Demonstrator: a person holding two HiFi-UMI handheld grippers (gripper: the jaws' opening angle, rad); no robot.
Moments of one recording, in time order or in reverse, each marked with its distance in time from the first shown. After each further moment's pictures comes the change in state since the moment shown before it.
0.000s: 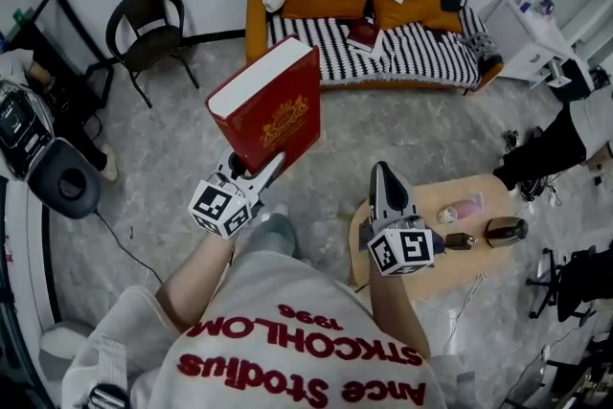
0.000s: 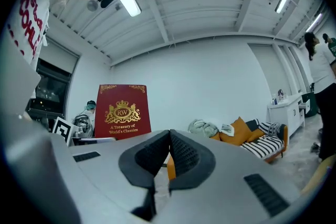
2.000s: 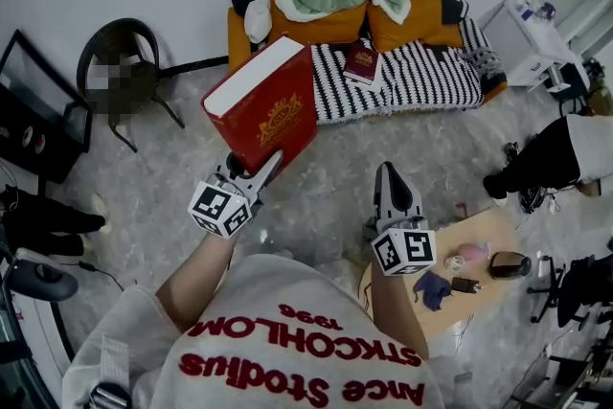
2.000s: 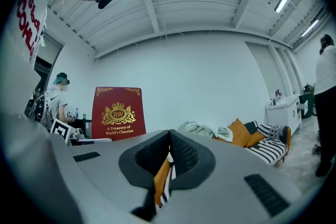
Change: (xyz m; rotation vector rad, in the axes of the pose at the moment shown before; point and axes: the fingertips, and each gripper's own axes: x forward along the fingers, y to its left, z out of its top) left arm 0.197 0.251 0.019 -0.040 -0.005 -0.038; right arm 0.290 -0.073 0.005 -0.004 -0.004 -0.110
